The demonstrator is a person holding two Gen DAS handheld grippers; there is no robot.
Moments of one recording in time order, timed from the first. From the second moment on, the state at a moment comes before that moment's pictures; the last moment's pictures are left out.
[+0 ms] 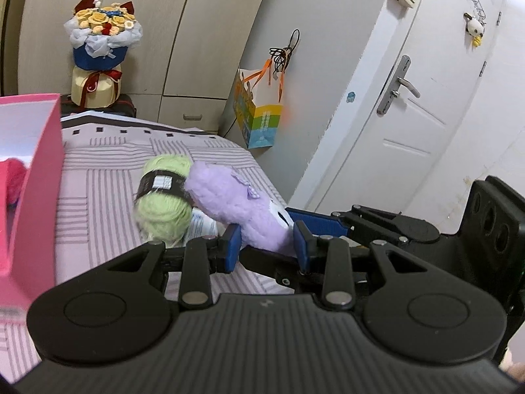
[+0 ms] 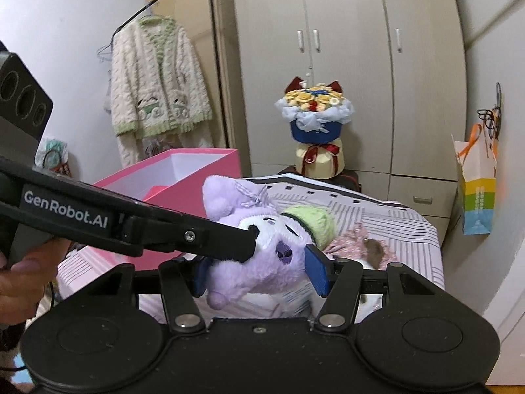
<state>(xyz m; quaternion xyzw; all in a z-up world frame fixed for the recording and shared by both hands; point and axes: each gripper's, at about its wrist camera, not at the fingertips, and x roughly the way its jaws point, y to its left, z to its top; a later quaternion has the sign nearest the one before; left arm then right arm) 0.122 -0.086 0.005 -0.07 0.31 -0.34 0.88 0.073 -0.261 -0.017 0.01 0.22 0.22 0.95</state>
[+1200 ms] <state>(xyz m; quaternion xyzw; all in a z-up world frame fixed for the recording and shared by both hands) 0.105 0.085 0.049 -0.07 0.26 -0.20 0.94 0.100 -0.075 0.031 -0.07 0.19 0.34 0.92</state>
